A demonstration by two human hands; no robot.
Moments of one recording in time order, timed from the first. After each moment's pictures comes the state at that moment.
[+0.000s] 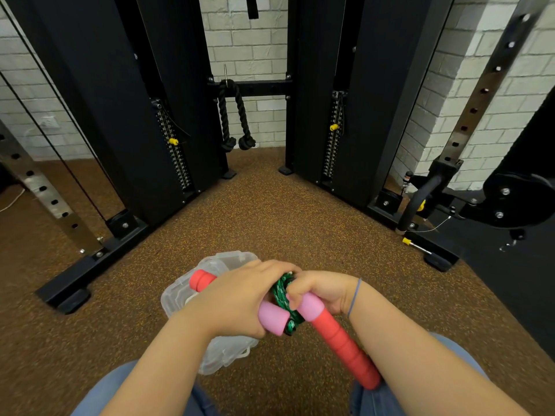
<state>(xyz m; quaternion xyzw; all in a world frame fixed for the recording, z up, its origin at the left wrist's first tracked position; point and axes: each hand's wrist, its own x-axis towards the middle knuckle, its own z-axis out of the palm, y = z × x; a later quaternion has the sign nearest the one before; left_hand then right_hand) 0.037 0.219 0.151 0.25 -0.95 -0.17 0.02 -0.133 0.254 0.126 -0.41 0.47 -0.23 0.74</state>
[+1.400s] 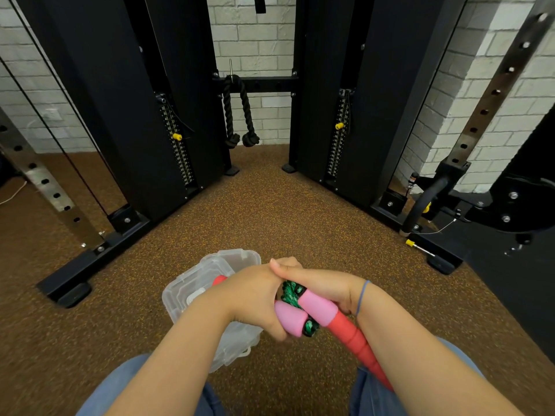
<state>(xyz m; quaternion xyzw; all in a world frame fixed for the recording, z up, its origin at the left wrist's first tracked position) 0.019 0.208 0.146 0.26 -0.92 -0.30 0.01 -0.137 0.246 0.121 -0.44 0.54 -0.22 0.68</state>
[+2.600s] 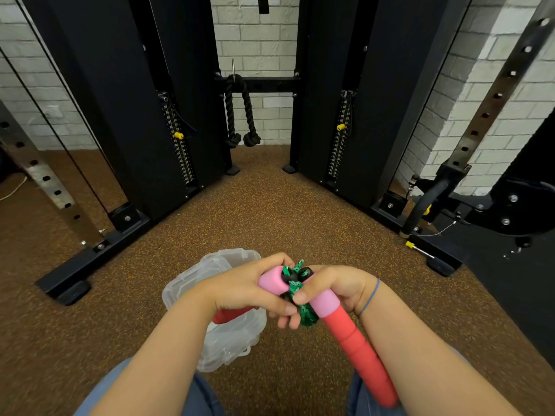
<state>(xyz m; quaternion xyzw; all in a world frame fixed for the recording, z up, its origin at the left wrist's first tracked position) 0.036 0.200 0.154 0.22 -0.73 -0.65 0.03 -0.143 0.251 0.141 -0.45 0.30 -0.23 0.81</state>
